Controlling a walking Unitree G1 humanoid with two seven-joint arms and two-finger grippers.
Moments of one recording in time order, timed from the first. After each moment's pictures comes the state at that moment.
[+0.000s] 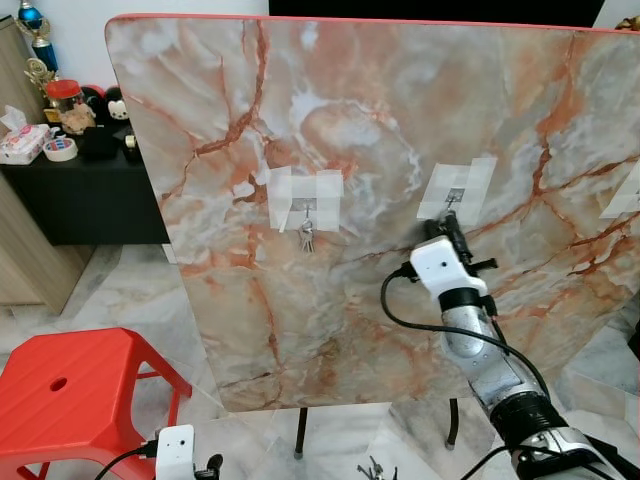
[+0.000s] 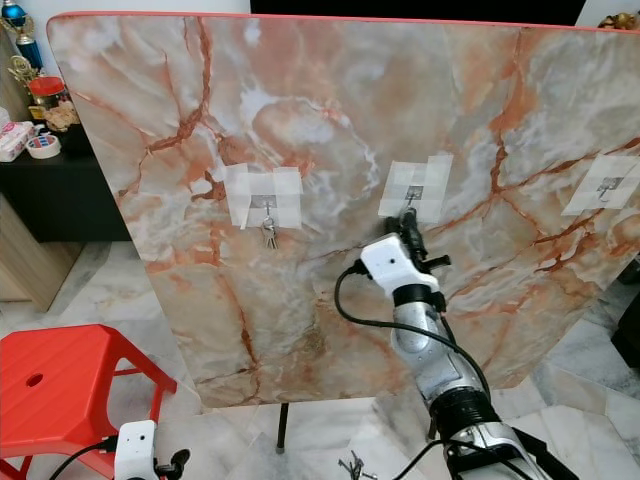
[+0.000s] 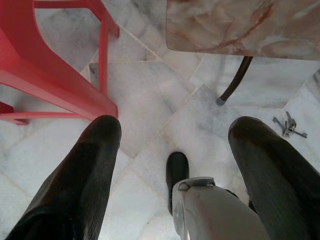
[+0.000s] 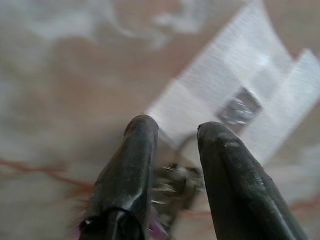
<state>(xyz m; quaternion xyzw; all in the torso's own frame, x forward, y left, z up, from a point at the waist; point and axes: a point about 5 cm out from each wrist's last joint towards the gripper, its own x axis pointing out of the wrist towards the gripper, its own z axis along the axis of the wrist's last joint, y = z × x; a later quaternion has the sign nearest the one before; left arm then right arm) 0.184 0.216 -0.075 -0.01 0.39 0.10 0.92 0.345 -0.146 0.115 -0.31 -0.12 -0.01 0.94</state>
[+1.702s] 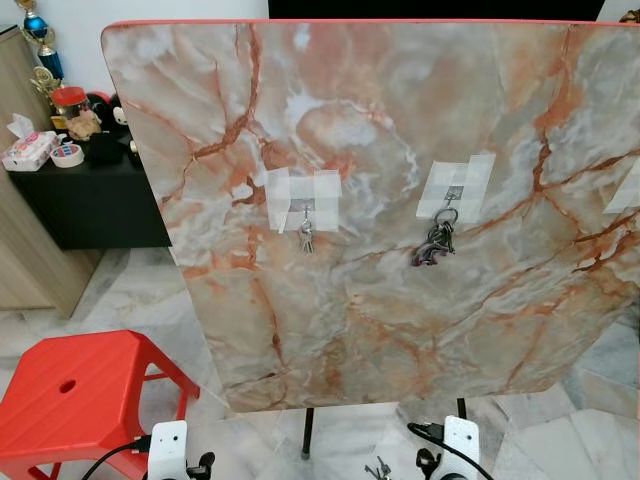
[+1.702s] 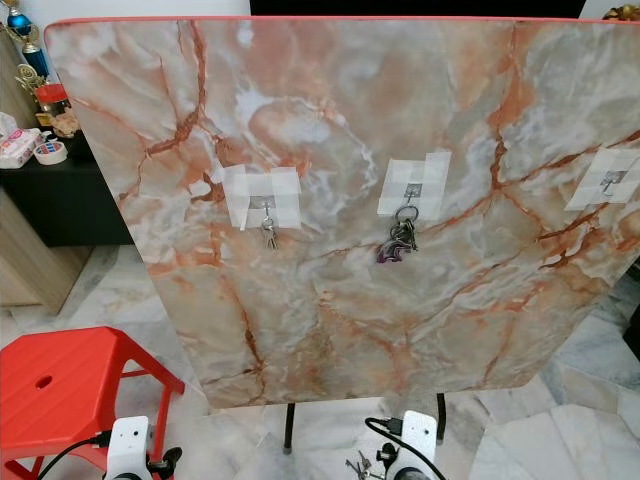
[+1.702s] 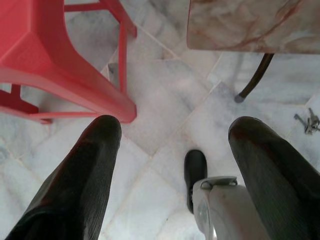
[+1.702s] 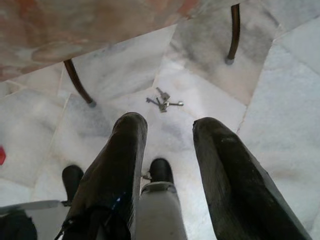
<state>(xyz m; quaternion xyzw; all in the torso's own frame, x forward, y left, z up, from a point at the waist) 0.187 0.229 -0.072 0.01 0.40 0.10 0.91 0.185 -0.151 -0.086 0.09 0.46 -0.09 0.88</state>
